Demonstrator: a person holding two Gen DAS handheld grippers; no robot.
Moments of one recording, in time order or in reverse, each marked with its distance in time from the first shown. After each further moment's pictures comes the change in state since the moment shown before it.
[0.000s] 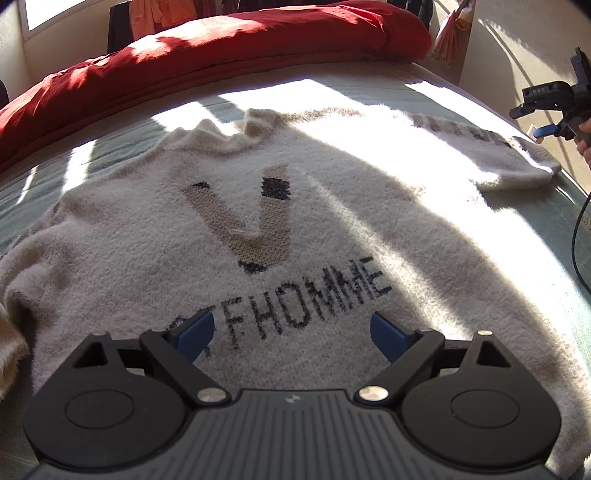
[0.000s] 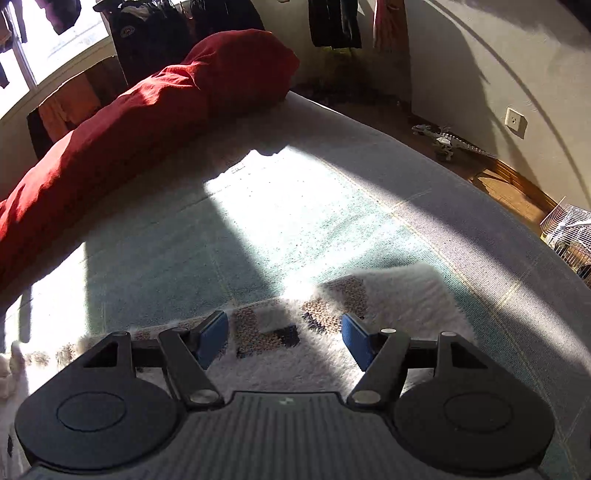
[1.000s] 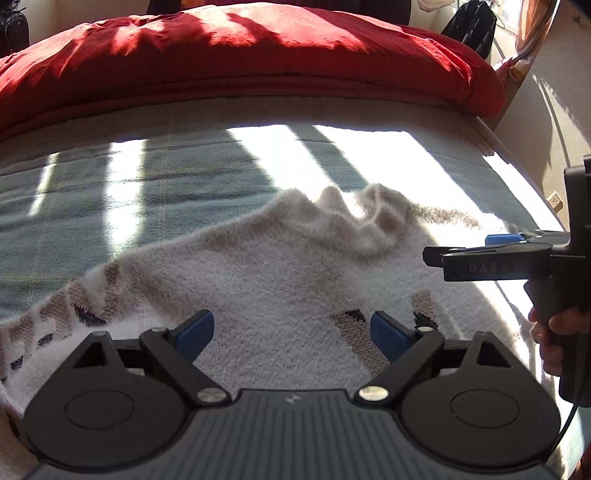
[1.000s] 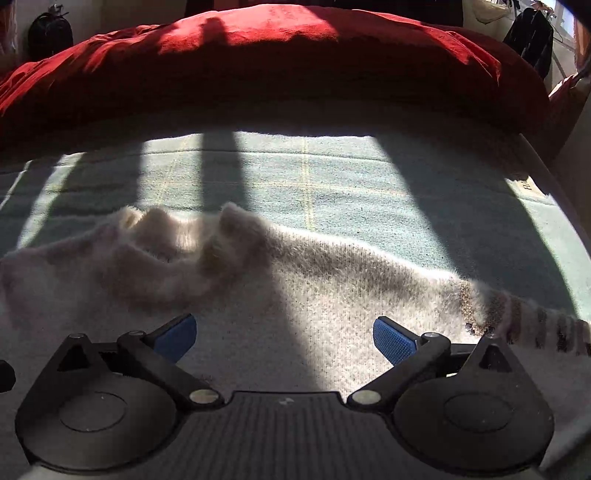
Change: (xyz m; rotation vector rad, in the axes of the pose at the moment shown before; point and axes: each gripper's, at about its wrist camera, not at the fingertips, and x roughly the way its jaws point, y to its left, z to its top) left arm 0.046 0.162 0.107 -0.232 0.062 -0.072; right arm 0.057 0.343 -0.094 -0.443 0.141 0.034
